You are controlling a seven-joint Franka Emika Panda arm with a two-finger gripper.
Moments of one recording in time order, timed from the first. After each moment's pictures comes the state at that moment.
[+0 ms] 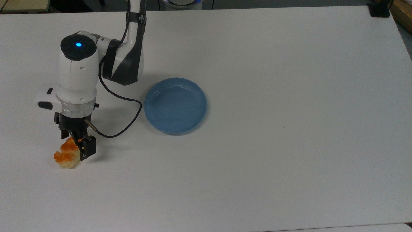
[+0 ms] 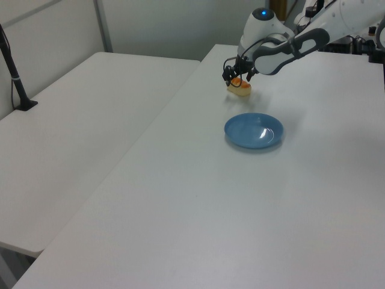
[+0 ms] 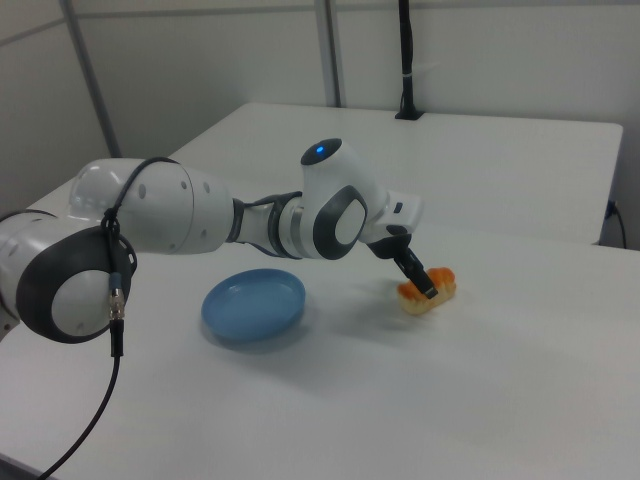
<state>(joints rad) -0.17 0.75 -0.13 -1.38 -0.22 2.57 0.66</state>
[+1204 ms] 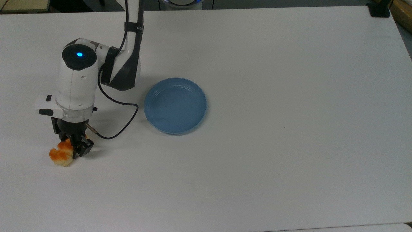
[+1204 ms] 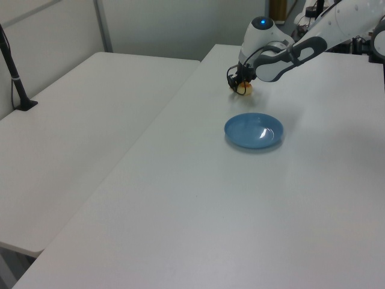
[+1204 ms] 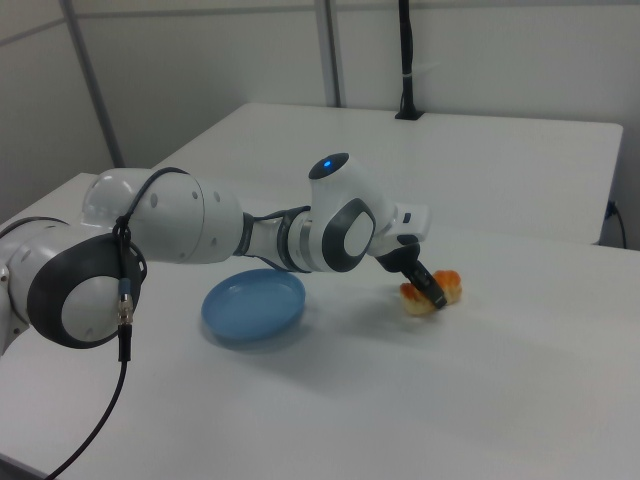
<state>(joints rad) -0.18 0.80 -0.16 -1.36 -0.26 2.58 0.57</state>
